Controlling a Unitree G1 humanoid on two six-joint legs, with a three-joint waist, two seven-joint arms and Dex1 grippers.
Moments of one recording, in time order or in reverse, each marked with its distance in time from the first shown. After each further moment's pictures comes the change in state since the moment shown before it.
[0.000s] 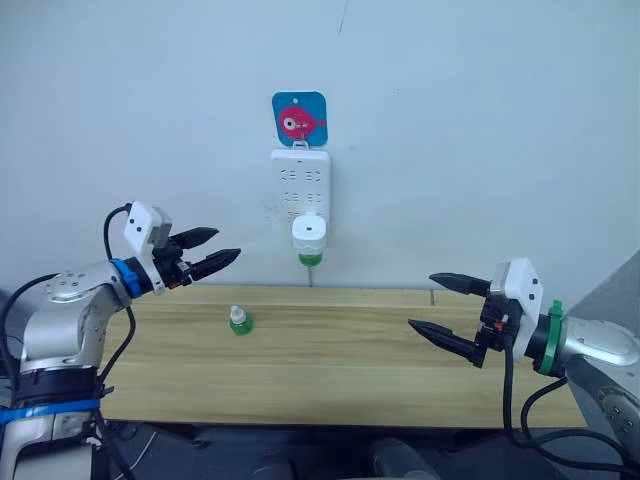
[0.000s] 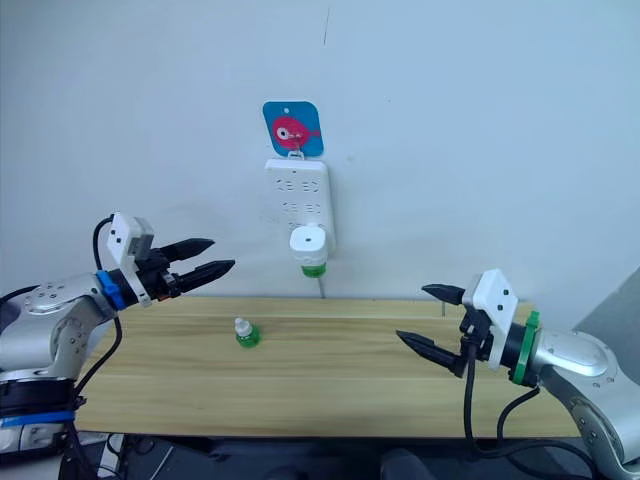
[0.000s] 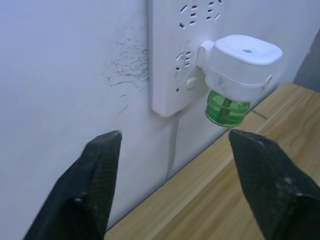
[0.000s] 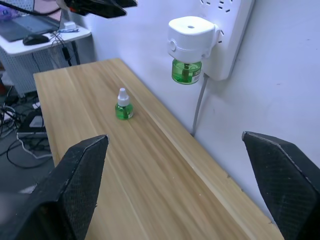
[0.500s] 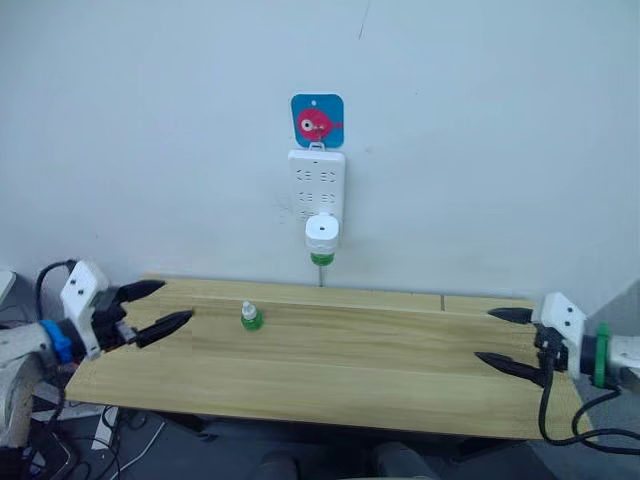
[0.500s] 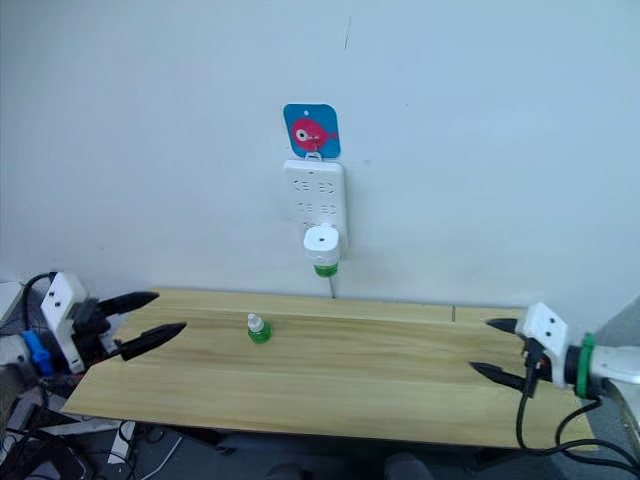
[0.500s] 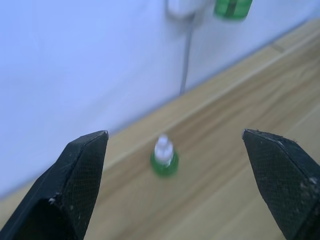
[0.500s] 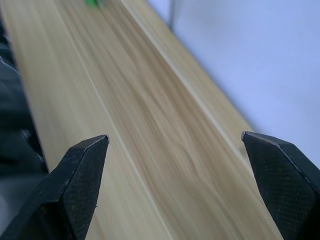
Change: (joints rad) left arm 0.382 0.123 0.192 -0.187 -0.055 -0.006 -0.064; right arm 0.109 -0.134 -0.055 0.443 -0.215 -0.357 0.312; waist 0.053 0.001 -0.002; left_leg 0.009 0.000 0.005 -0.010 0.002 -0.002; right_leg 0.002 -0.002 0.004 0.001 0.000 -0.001
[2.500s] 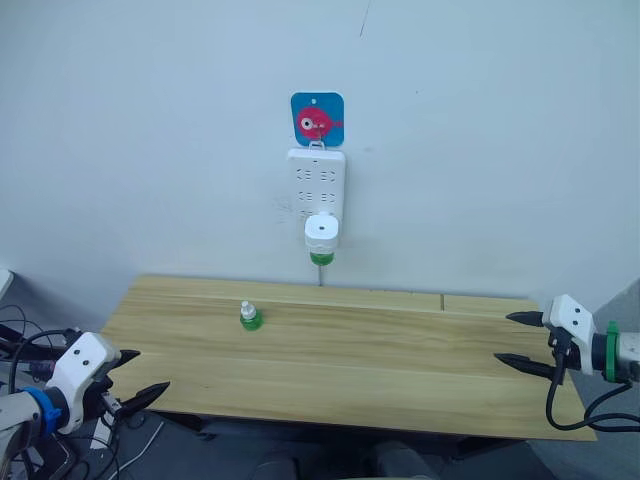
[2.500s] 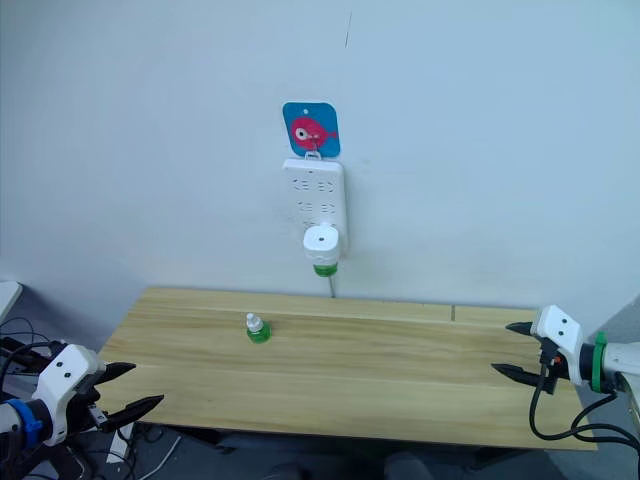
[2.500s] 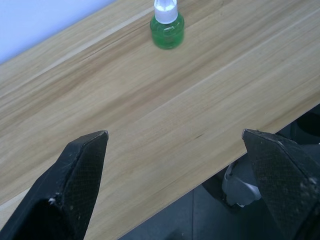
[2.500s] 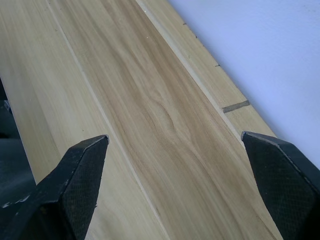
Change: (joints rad) left arm 0.373 0.009 0.014 0.056 0.214 -0.195 0.053; right arm -0.142 -0.040 0.057 0.493 -0.164 -0.266 0.143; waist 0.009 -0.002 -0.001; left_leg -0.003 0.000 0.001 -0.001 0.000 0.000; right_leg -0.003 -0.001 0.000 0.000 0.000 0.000
